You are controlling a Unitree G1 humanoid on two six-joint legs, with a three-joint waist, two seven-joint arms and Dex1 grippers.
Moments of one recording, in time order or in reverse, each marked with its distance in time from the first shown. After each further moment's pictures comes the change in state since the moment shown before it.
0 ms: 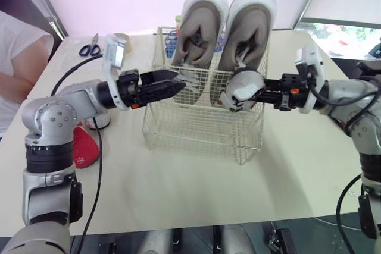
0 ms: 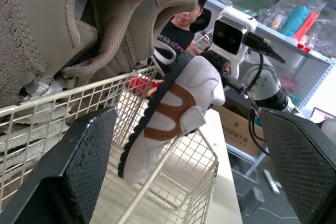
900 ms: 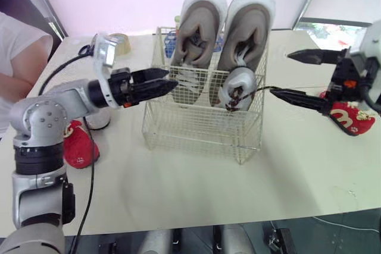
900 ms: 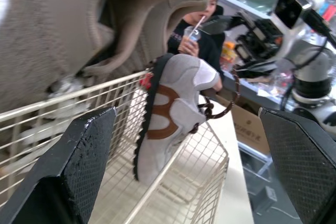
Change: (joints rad) left arm 0.018 0.087 0.039 -0.007 0.010 -0.002 0.026; right arm 0.139 -0.249 -0.348 -0.271 -0.002 0.151 -0.056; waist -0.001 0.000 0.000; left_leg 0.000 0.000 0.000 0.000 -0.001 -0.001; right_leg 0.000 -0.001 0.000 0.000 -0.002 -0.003
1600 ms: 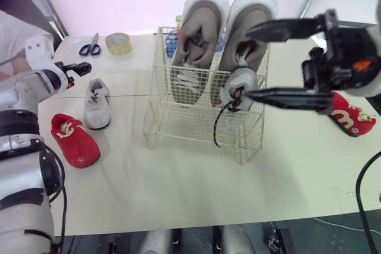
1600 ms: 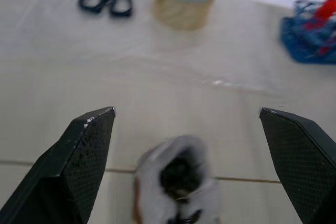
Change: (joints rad) left arm -0.298 0.114 0.020 0.869 0.606 -0.251 0.541; right arm -0.379 0.103 0.187 -0.040 0.383 0.025 0.023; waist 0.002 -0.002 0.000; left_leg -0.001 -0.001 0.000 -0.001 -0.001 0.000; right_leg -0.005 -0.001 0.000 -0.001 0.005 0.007
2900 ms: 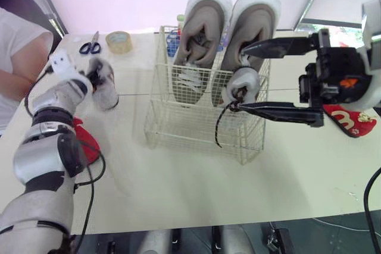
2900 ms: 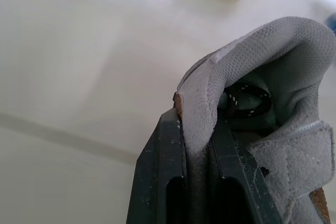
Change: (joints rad) left arm -0.151 -0.199 0.189 0.388 0.071 -0.427 0.030; right arm 0.087 -0.061 -0.035 -0.063 0.022 0.018 -0.079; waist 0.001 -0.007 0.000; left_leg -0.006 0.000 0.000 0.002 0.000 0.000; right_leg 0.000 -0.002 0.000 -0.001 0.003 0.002
